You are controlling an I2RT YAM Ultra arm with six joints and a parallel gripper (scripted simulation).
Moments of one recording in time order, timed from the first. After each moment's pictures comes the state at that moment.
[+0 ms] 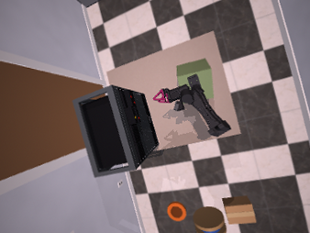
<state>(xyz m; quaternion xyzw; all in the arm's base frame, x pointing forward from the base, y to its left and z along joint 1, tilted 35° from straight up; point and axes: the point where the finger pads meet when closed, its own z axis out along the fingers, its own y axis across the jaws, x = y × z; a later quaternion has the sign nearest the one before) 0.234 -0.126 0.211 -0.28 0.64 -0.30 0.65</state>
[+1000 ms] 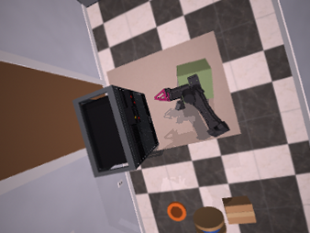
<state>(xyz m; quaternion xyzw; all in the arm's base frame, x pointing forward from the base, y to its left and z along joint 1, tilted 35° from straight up) 0.225 -0.133 0.212 -0.30 0.62 -0.35 0.63</state>
